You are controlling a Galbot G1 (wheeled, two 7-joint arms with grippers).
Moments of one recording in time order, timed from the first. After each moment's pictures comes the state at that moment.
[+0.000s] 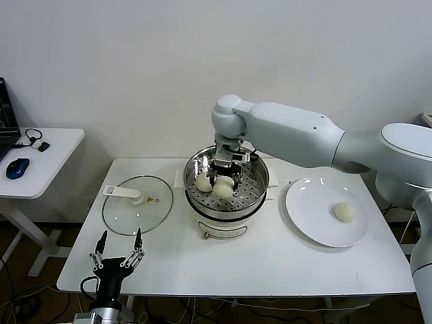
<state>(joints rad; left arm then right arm) 1.79 -1.52 -0.59 -2.09 -0.11 -0.20 -0.03 0.48 1.27 -1.19 1.18 -0.08 0.46 -1.36</state>
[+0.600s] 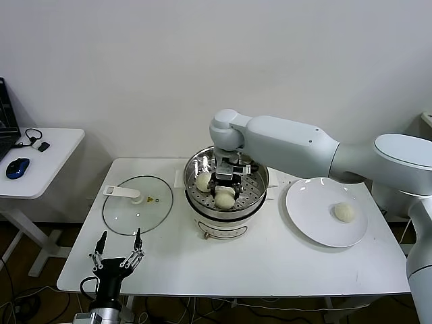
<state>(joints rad) 1.79 -1.52 -0.59 -2.09 -0.11 -0.20 -0.03 0.43 1.26 -1.19 1.21 -0.12 0.49 -1.36</state>
